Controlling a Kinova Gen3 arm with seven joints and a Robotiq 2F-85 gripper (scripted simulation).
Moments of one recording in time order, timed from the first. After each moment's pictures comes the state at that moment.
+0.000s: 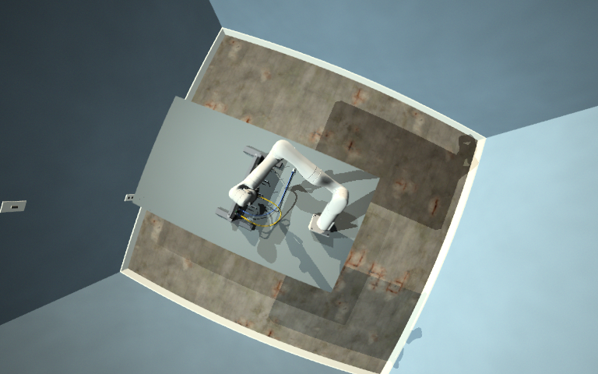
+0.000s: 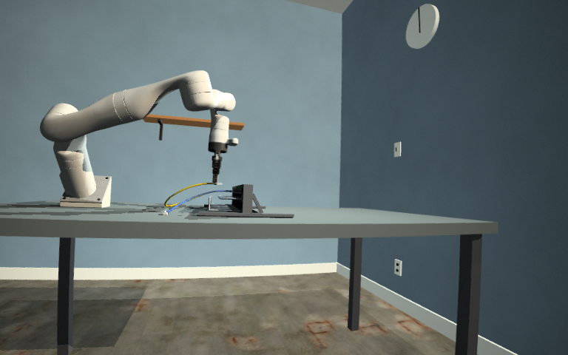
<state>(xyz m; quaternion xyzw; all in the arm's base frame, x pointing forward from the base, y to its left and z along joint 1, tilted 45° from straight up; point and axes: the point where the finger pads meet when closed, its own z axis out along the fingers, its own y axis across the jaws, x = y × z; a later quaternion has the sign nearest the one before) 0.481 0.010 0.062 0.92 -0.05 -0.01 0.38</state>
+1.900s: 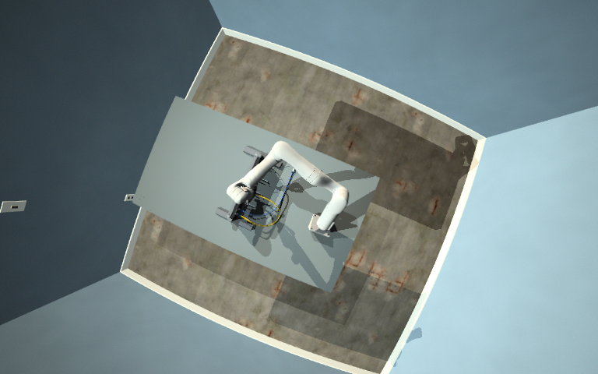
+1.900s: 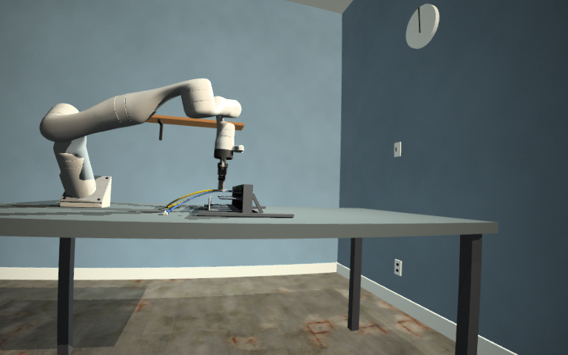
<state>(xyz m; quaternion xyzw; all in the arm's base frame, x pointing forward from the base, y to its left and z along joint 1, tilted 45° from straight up) 0.504 -0.012 0.046 0.92 -0.05 -0.01 0.39</state>
